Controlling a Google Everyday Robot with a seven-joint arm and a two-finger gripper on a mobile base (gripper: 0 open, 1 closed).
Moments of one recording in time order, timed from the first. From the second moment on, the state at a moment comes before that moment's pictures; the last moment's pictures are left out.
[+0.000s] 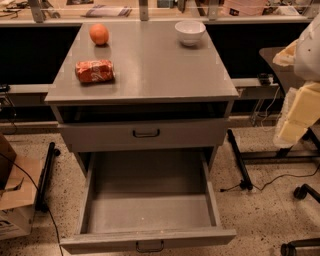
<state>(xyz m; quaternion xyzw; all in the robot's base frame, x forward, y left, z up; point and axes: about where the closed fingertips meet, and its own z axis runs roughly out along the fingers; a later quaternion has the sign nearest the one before) 0.438 -0.217 0.976 -0.60 0.78 -0.03 0.16</state>
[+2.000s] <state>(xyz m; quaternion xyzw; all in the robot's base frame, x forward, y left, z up) 0.573 0.007 0.949 -0.73 0.62 0.08 0.27</state>
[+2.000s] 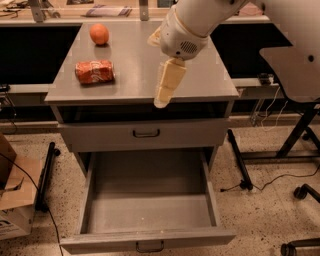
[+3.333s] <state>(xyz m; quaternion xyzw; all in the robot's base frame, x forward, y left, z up) 0.683 0.113 0.900 -0.72 0.61 0.14 0.31</state>
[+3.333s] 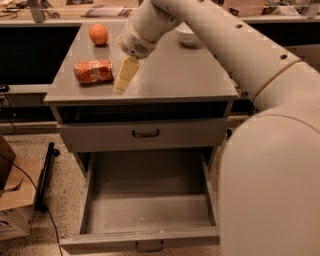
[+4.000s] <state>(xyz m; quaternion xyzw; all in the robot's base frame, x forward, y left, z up) 0.735 0.164 0.865 -0.71 0.59 0.21 0.32</state>
